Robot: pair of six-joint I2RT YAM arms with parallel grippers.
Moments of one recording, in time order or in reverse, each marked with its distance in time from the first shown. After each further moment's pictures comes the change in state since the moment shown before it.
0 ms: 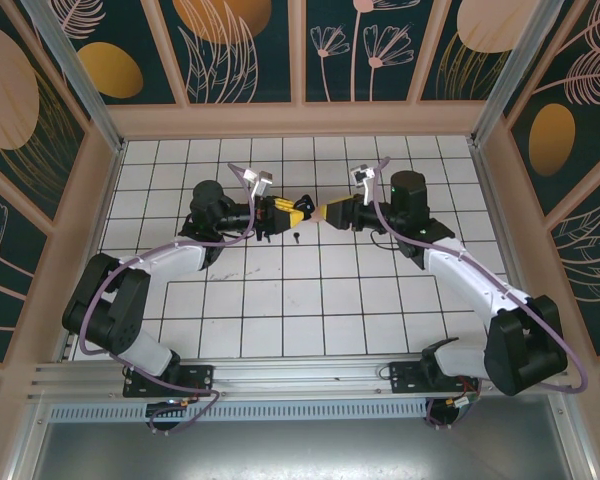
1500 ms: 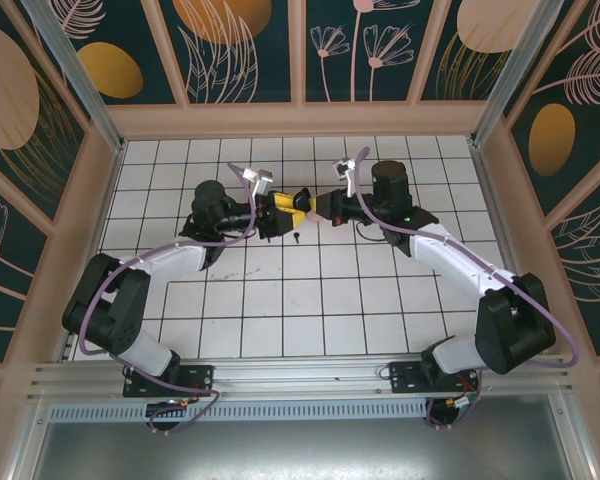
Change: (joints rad) left arm -0.006 -0.001 0.000 -0.038 -0.090 0.039; right arm 0.072 0.122 0.134 -0.050 0.072 -0.010
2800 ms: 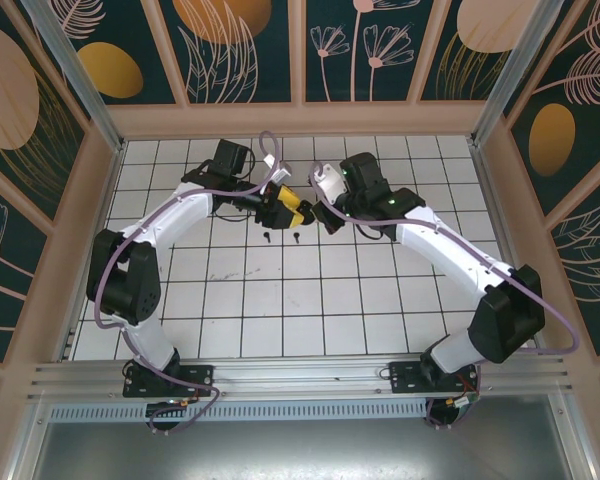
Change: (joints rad) left arm 0.051 0.208 0.600 -1.284 0.177 0.824; right arm 0.145 0.080 0.280 -0.554 0.425 -0.541
